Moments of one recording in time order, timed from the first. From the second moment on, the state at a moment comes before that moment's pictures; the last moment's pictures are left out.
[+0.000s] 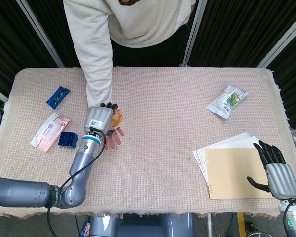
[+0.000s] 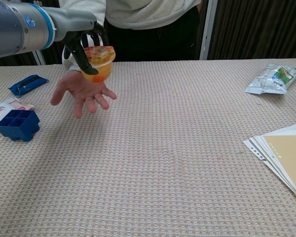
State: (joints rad) left arm -1.12 -1.43 -0.29 -1.86 0.34 1.32 0.92; right arm 0.10 -1.11 0.04 -1.61 -1.53 1.44 0.07
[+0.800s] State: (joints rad) left arm -0.71 -1.06 0.15 -2.17 1.09 1.35 0.64; right arm 0.10 -1.12 0.04 -1.62 -1.52 1.45 0.05
